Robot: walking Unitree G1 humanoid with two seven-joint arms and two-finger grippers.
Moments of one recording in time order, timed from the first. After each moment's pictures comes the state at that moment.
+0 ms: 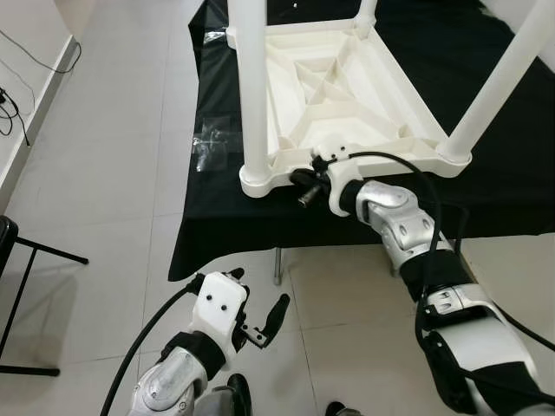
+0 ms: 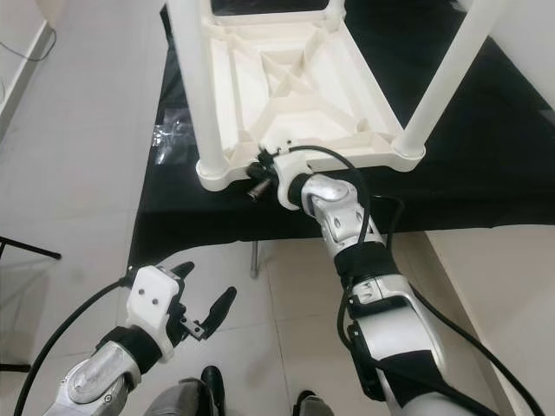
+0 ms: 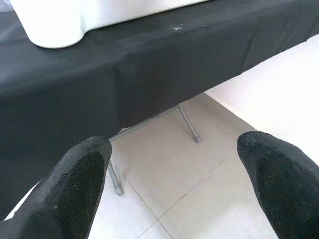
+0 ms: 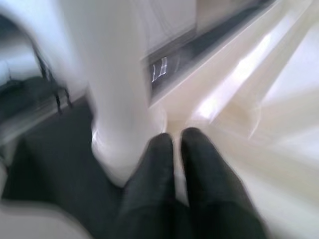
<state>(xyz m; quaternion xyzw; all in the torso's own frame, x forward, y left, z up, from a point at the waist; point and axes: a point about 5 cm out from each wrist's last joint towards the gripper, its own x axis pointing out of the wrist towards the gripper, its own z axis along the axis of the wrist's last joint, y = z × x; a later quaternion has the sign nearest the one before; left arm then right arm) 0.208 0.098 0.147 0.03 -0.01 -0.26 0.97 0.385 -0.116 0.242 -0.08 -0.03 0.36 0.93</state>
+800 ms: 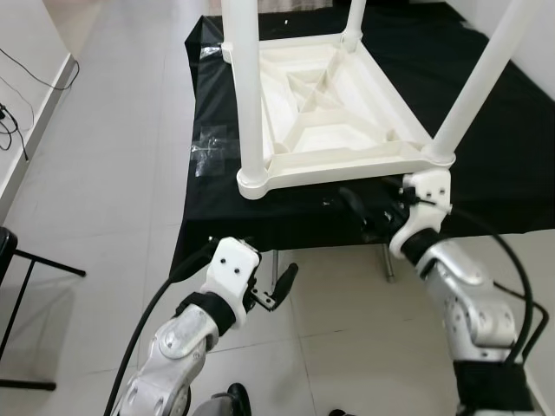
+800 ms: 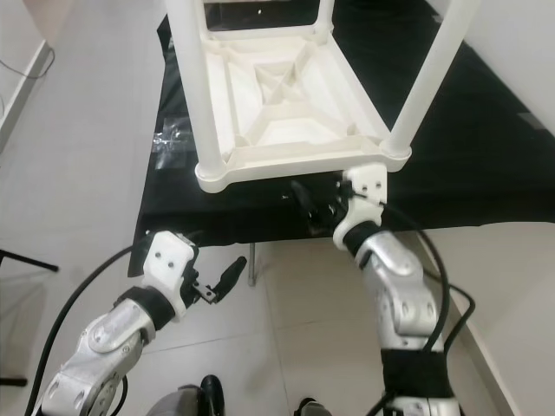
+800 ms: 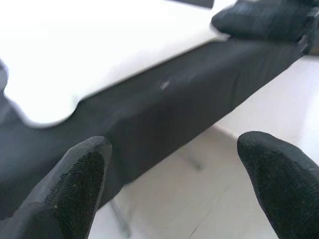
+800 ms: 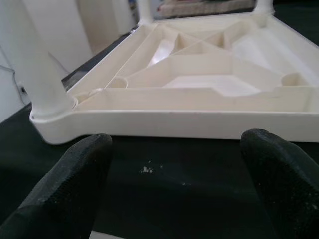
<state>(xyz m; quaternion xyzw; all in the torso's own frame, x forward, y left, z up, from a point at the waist) 0.252 0.087 0.170 0.04 -0.06 -0.28 0.96 0.311 -0.179 0.195 0.01 -0.05 0.16 0.99</state>
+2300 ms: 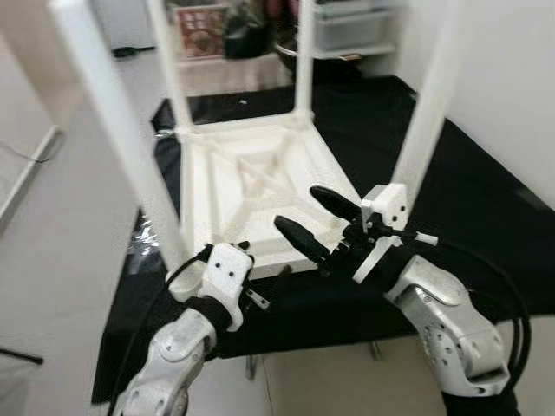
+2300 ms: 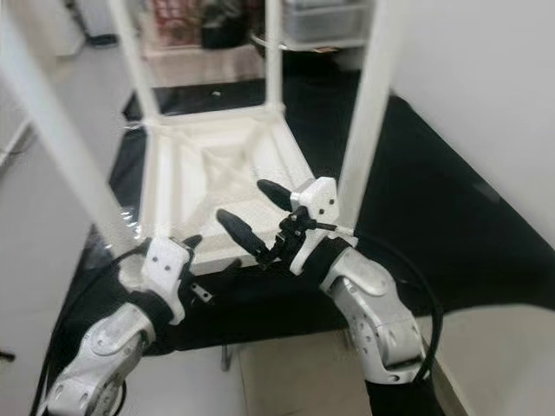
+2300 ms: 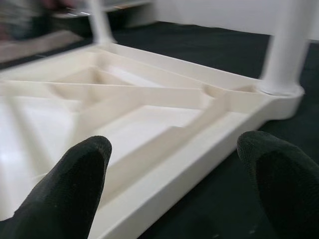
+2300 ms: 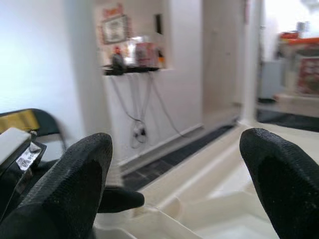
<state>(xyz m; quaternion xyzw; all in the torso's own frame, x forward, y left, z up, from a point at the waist) 0.252 0.092 0.150 0.03 -0.05 -0.25 0.97 0.273 -0.124 0.218 0.02 -0.11 0.41 0.91</state>
